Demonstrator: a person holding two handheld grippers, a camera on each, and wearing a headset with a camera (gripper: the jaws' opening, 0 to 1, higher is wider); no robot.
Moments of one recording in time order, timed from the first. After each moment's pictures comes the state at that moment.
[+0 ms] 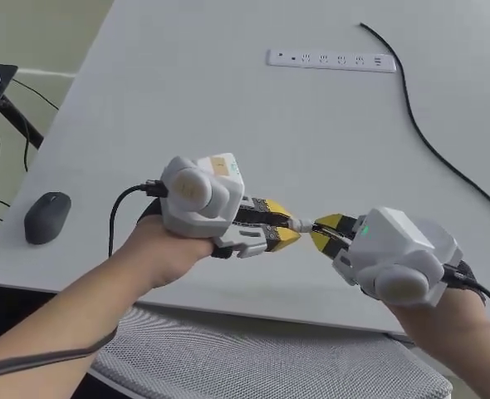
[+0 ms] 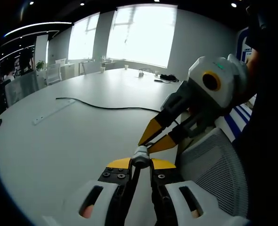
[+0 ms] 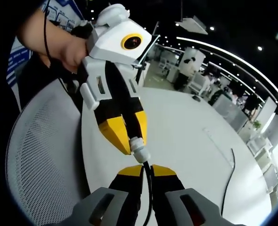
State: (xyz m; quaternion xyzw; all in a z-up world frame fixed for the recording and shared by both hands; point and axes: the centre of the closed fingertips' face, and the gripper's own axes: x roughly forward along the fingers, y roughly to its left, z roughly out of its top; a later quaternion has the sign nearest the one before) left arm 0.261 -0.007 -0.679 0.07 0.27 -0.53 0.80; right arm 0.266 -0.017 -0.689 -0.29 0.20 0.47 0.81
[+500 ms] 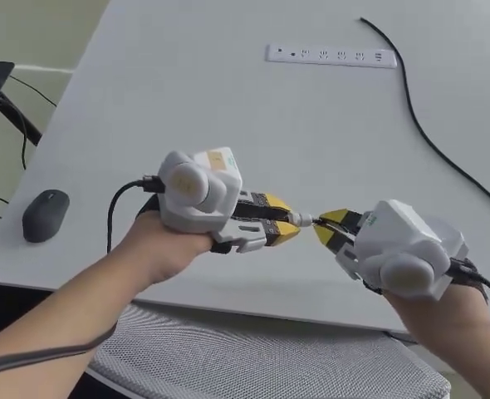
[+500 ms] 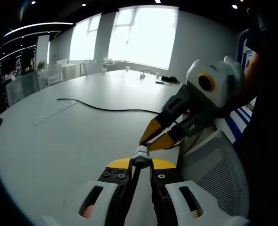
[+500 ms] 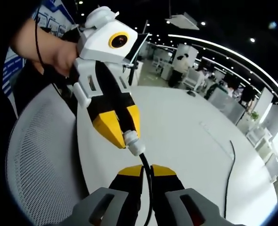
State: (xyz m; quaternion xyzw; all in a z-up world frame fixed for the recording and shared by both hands) left arm 0.266 -0.007 -0.674 0.06 0.27 -0.52 0.81; right arm 0.277 -0.030 -0.693 -0.26 0.22 0.45 0.83
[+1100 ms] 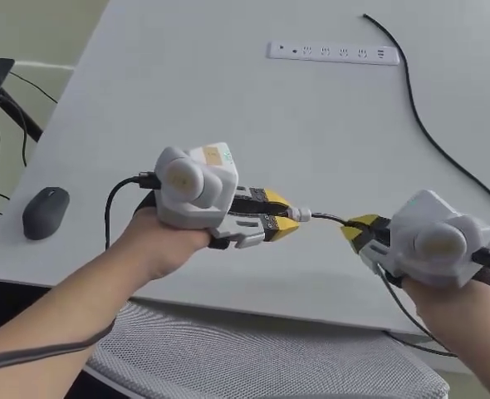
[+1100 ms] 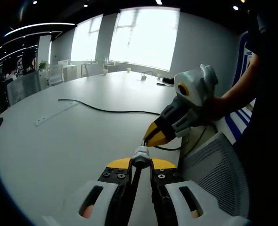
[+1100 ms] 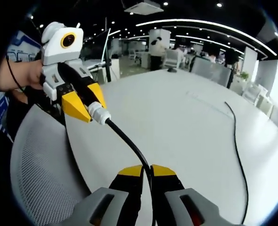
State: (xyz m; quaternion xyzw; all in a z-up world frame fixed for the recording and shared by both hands) left arm 0.271 -0.006 -0.673 0.06 0.26 -0.52 0.81; right arm 0.293 -0.077 -0.729 -0.13 0.32 0.38 0.86
